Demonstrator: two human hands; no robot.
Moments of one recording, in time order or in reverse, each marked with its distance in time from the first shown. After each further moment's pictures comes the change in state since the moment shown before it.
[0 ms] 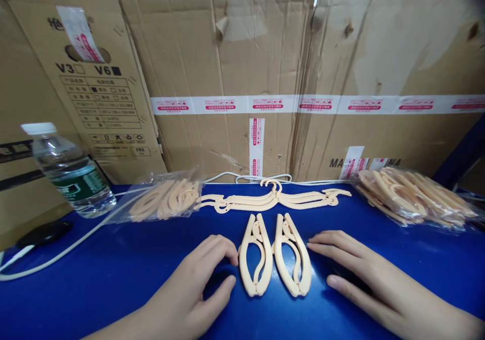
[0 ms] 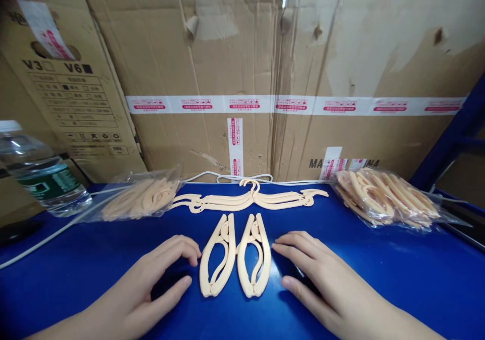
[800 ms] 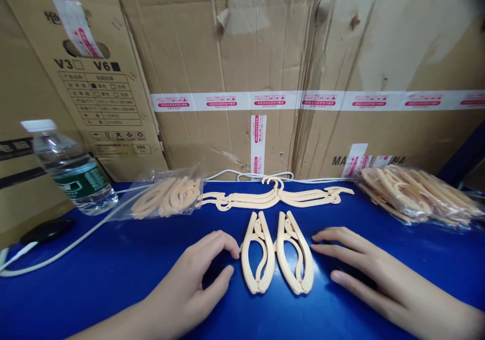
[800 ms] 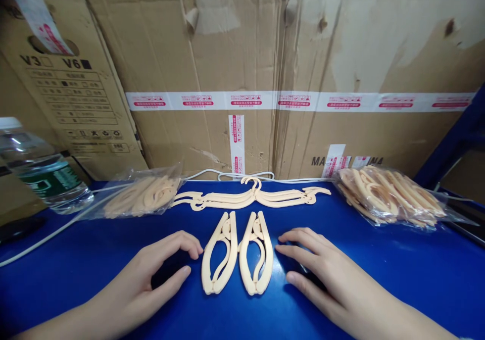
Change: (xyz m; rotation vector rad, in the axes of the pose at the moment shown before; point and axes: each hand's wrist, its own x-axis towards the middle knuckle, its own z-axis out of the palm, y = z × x) left_hand 0.002 -0.008 -0.003 -0.018 0.040 0.015; right_hand 0.002 0.003 -0.003 0.056 0.011 -0.004
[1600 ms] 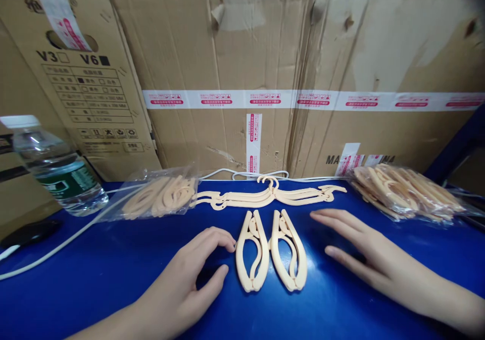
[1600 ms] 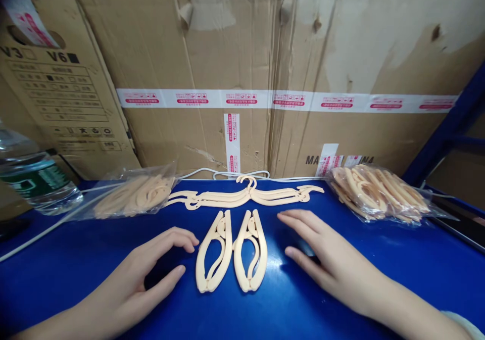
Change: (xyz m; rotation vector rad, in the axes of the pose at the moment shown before) left_hand -0.001 0.000 0.002 0.019 0.059 0.028; right_hand 0.008 0.015 -0.007 -0.120 0.120 0.023
